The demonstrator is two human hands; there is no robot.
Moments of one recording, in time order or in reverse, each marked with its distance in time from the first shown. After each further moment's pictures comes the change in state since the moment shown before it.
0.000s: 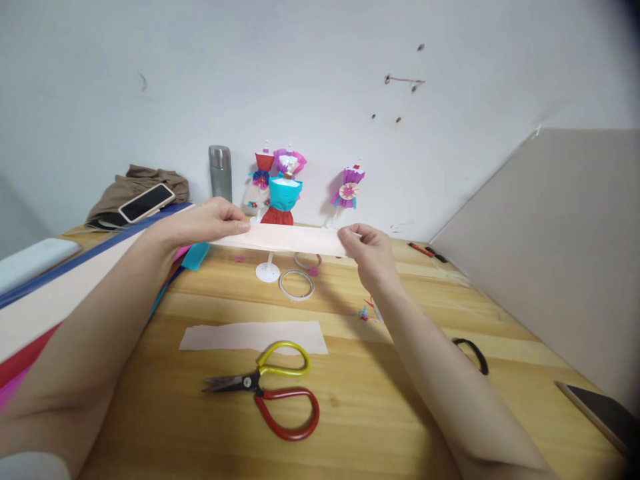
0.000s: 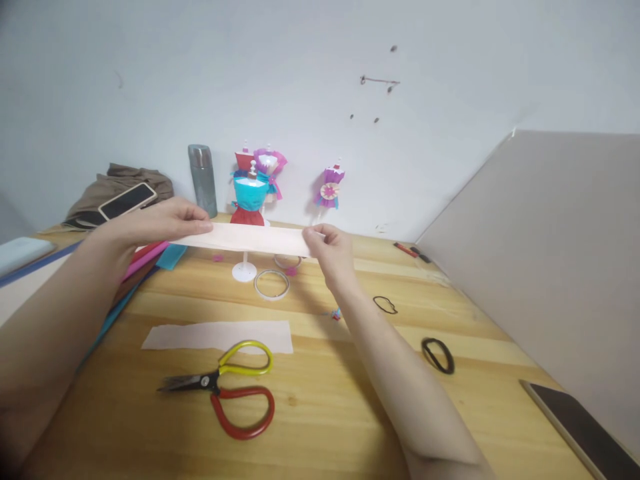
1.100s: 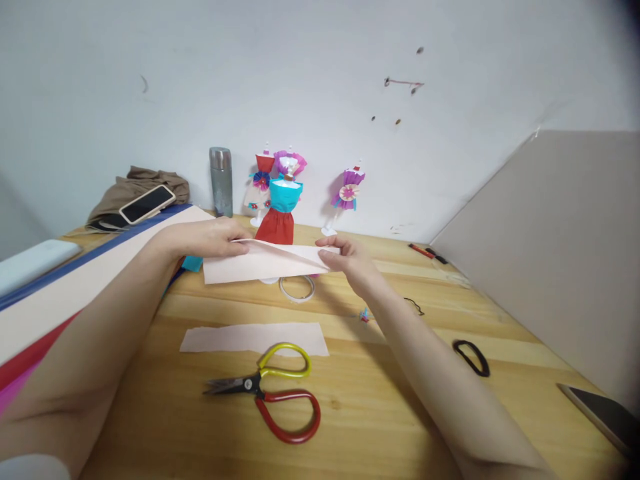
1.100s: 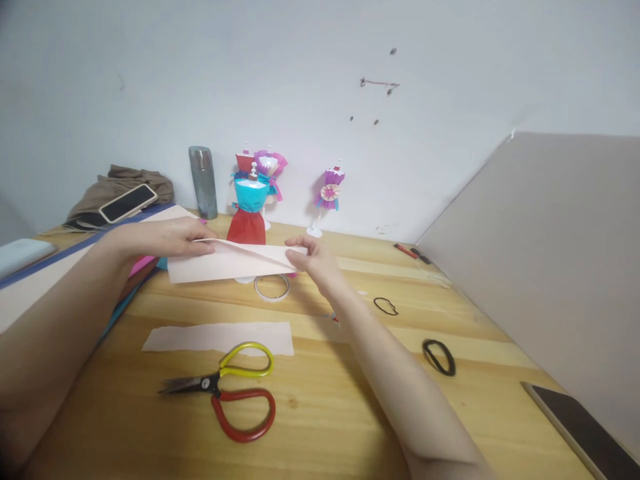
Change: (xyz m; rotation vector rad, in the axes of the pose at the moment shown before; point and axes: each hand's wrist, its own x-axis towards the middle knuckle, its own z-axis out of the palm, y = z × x) left_hand 0.003 0.001 0.003 0.365 -0.288 0.206; right_hand -0.003 0.014 0.008 0.002 -0.286 0.194
